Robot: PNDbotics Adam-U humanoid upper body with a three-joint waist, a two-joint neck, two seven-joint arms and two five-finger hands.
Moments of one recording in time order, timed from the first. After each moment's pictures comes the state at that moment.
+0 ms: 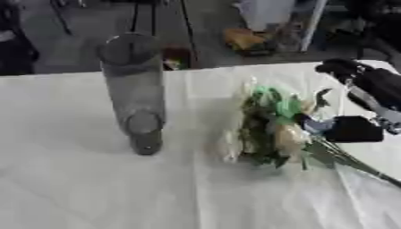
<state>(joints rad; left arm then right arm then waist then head) -0.46 0.20 0.07 -1.98 -0.14 -0.41 0.37 -0.17 -1.08 -0.07 -1.99 0.56 0.32 0.26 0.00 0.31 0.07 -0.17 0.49</state>
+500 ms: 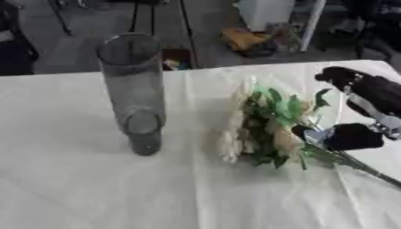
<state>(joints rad) -0.46 0.20 0.07 -1.98 -0.14 -0.41 0.37 -0.14 -1.07 -0.07 -1.99 0.58 0.33 0.30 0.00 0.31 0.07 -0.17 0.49</state>
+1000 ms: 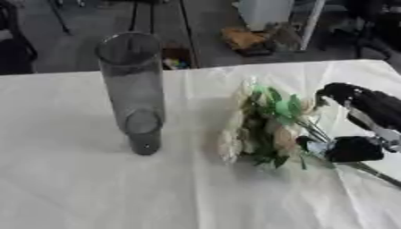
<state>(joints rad) -0.46 0.20 0.07 -1.98 -0.14 -0.40 0.37 -0.08 -1.05 -0.07 -1.99 0.63 0.35 0.31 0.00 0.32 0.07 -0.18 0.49</state>
